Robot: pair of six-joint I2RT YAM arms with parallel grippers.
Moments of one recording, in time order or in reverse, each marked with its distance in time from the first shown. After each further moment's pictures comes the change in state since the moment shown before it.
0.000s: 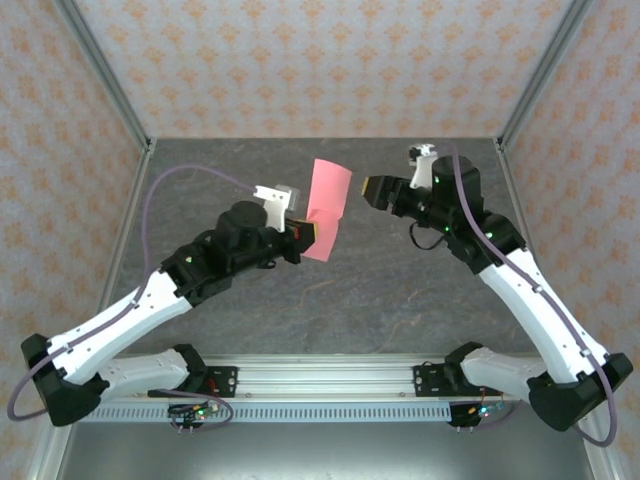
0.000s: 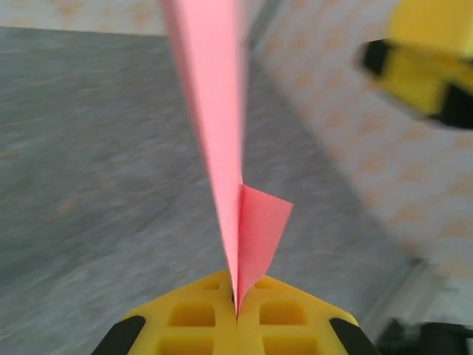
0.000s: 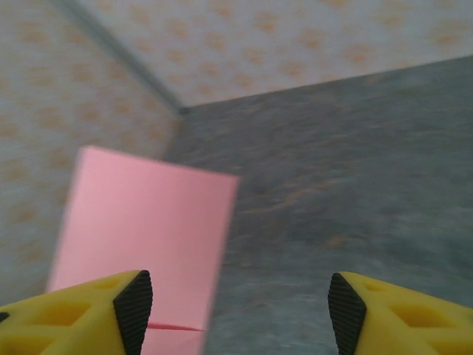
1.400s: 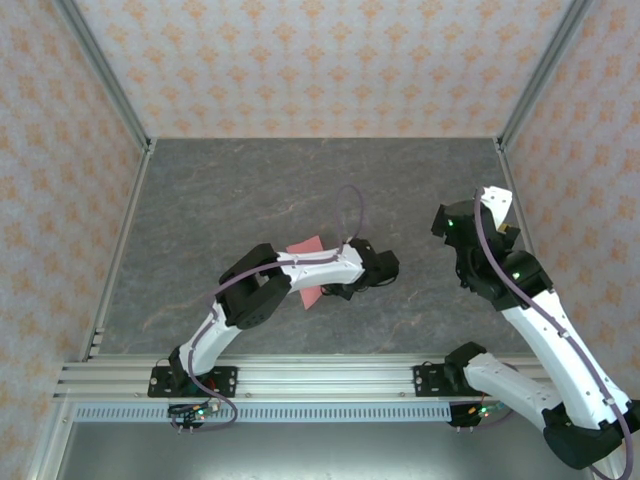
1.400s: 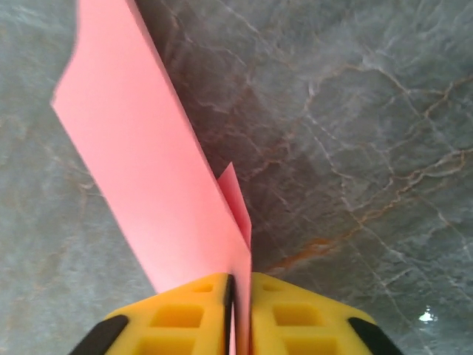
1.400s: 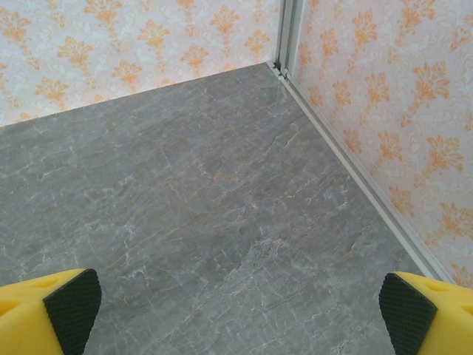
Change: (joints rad) left arm -0.192 1.126 0.584 -0.746 -0.421 -0.196; right arm -0.002 -0.223 -0.155 -0.328 0.783 -0.003
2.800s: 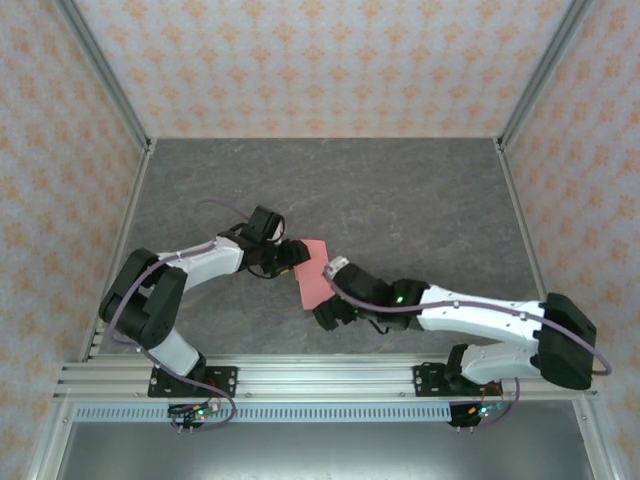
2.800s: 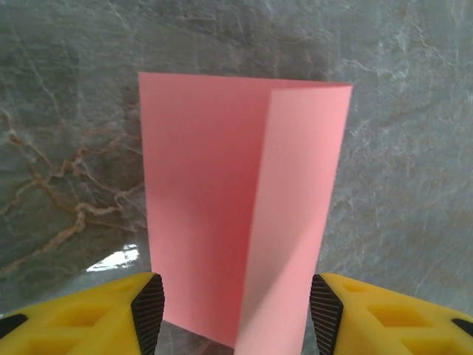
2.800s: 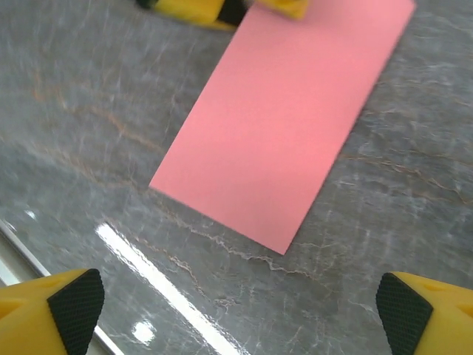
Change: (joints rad) left arm 0.583 -0.610 -0.850 0.972 0.874 -0.154; right arm 0.651 0.388 -0.344 0.502 -0.528 -0.140
